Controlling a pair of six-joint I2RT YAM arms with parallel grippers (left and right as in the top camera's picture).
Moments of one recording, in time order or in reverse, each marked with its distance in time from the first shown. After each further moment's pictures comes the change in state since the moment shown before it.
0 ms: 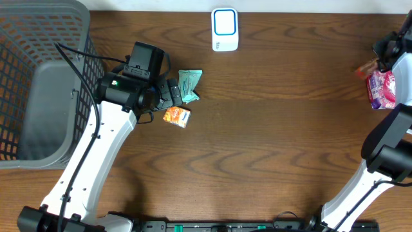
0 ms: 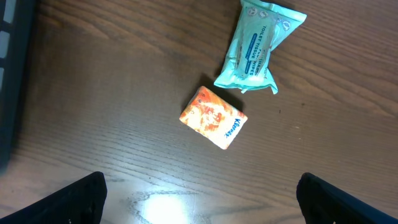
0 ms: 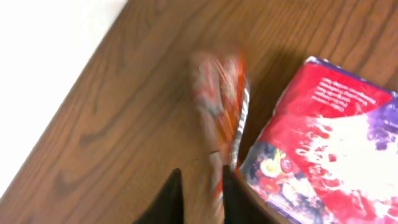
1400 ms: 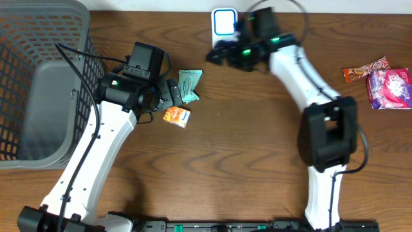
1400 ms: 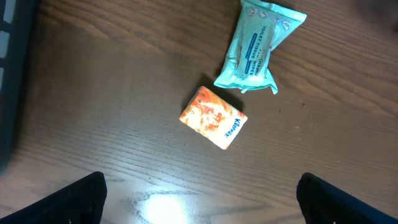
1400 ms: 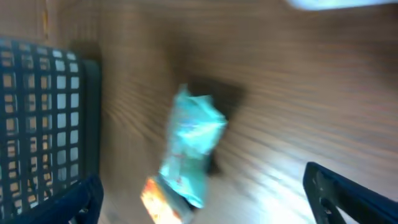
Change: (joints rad) left arm 0.000 0.000 0.000 0.000 0.000 0.000; right arm 0.735 0.054 0.000 -0.076 -0.735 -0.193
